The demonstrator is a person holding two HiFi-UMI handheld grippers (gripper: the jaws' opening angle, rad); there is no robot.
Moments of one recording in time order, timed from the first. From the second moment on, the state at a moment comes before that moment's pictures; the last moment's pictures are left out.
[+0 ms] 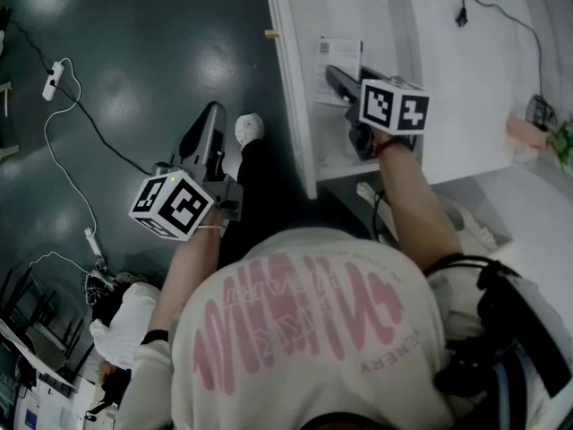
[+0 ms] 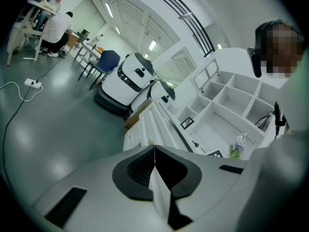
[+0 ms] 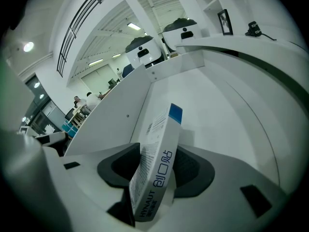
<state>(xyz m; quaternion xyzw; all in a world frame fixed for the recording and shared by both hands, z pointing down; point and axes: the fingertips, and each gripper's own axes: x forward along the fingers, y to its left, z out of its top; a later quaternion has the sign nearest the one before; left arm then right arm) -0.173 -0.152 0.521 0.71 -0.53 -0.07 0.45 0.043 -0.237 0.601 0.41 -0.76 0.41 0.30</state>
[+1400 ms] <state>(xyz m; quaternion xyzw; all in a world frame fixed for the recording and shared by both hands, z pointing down) -0.164 -0.142 0.520 0.73 -0.51 -0.06 0.46 0.057 -0.229 0.615 0.43 -0.73 0.44 0.29</state>
